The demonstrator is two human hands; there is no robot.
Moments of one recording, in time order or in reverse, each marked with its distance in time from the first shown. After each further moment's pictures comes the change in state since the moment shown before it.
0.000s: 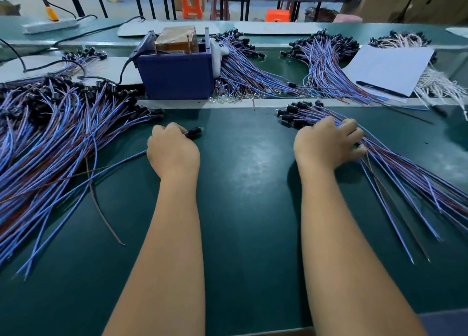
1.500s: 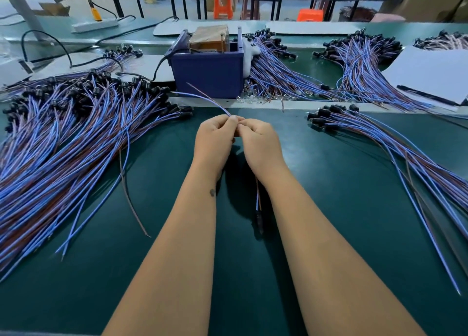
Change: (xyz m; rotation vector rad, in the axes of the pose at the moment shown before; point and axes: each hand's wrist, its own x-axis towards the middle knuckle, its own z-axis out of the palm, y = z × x) left_hand -0.001 0.012 0.003 -0.884 -0.351 -0.021; right_hand -0.085 -0.072 0.036 0.907 -0.659 -0.506
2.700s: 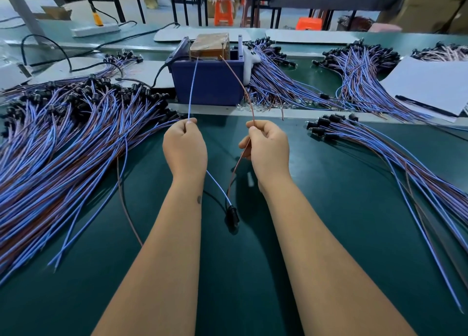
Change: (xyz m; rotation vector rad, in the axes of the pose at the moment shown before) left_hand 0.004 0.003 -0.026 0.047 0.461 -0.002; right_hand 0.001 -0.001 -0.005 0.158 0.192 0.143
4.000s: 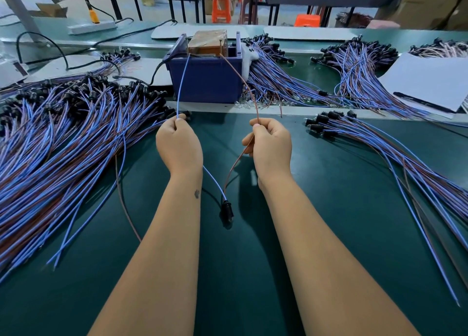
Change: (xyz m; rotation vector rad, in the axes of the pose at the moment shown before) left_hand 0.005 0.000 0.001 -0.127 0.089 -0.049; right_hand 0.002 0.000 0.000 0.076 0.069 0.031
